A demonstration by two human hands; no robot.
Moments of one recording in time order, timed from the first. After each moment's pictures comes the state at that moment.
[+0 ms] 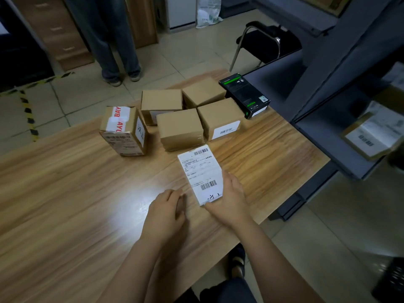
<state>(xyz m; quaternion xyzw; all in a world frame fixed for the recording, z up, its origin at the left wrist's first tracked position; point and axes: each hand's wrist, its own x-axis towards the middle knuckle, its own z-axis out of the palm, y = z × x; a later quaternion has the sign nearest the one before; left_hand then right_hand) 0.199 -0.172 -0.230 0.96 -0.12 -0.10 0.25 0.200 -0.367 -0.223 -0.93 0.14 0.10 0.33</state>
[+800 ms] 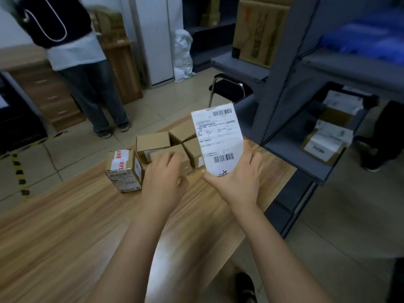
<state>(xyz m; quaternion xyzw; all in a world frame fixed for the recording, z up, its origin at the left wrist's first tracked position) 0.231 -0.198 -0.059 0.93 -0.23 0.17 0.22 0.192 -0.364 -0.070 -0.88 0.23 -0.26 0.32</state>
